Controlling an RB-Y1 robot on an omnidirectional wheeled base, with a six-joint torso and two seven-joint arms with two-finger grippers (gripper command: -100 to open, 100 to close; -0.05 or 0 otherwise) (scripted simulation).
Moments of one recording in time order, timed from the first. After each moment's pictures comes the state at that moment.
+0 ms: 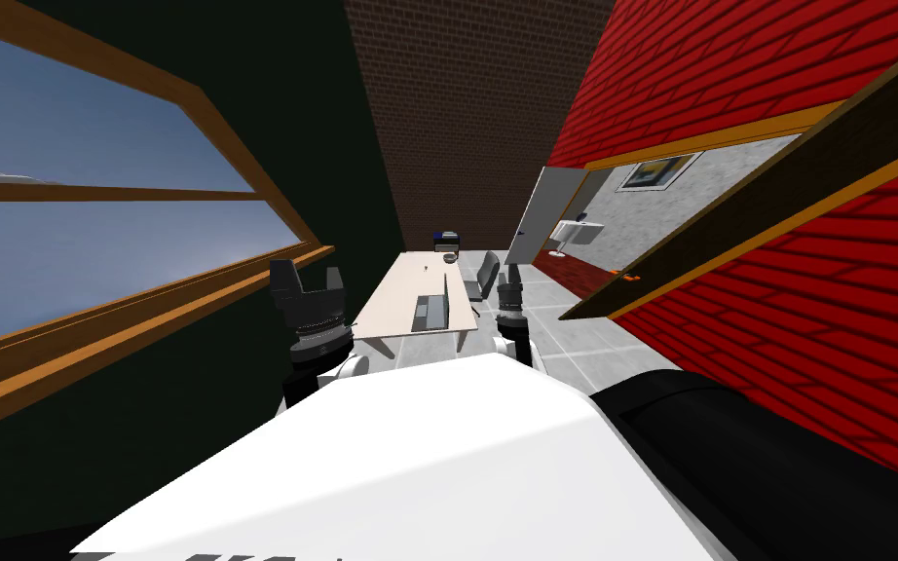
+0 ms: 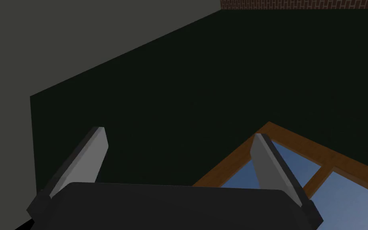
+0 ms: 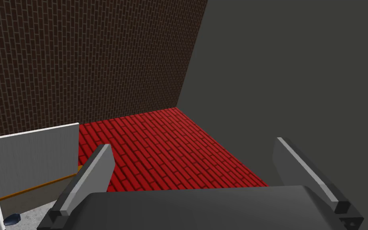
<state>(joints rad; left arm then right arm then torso) 0.48 0.04 -0.06 -2.36 0.02 -0.59 -0.16 0.49 0.05 -0.02 -2.23 0.11 -0.53 0.12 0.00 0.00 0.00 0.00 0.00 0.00</state>
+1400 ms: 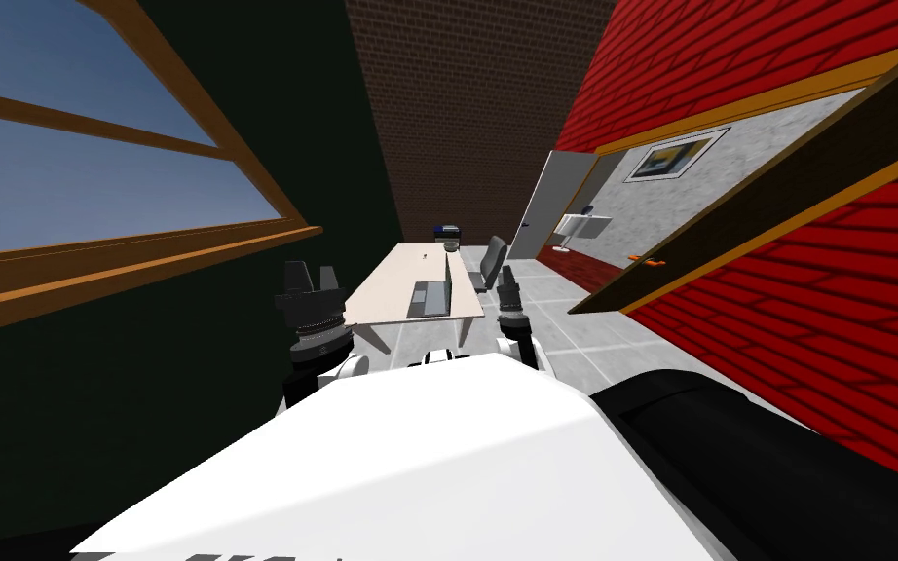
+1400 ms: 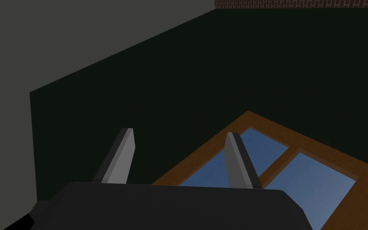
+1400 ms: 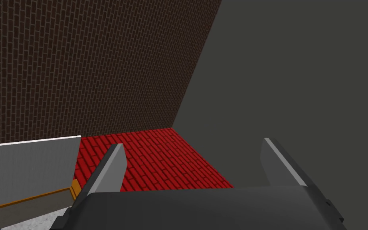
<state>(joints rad) 0.48 0.04 -0.06 -2.36 0.02 -0.59 -0.16 0.48 -0.06 -0.03 -2.22 0.13 -0.53 0.14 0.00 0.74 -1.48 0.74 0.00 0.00</state>
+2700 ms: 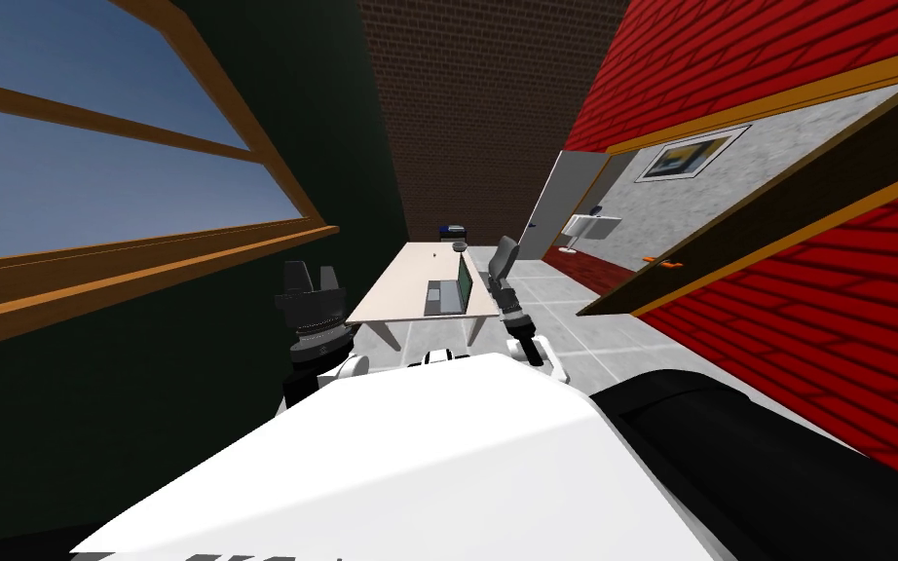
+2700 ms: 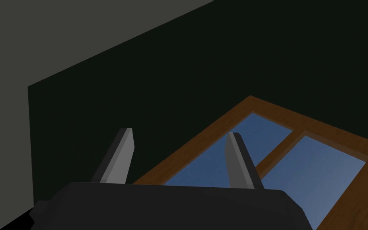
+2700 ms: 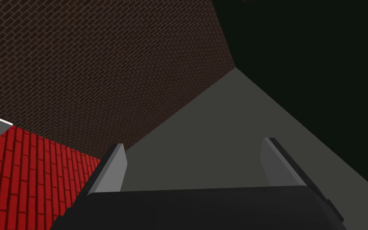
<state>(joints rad) 0.48 0.04 -0.06 -2.36 0.02 -0.59 -0.16 0.47 -0.20 -0.12 -2.11 0.37 -0.48 0.37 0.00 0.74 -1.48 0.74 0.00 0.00</state>
